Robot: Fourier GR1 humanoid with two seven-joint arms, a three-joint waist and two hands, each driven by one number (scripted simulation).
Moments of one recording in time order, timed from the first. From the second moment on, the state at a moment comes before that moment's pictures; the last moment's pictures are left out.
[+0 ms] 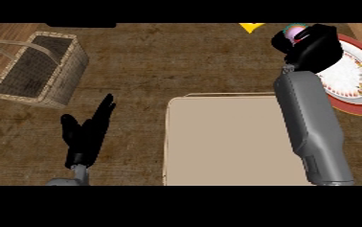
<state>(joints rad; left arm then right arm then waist) -0.01 0.13 -0.11 -1.46 0.12 0.08 0.20 -0.81 -0.12 -0.28 -0.87 1.60 -0.88 1.04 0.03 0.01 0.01</state>
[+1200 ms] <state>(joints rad) -0.01 0.12 -0.10 -1.46 0.12 0.06 0.20 -0.77 -0.52 -0.54 -0.40 1.01 -0.97 0.59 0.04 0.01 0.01</state>
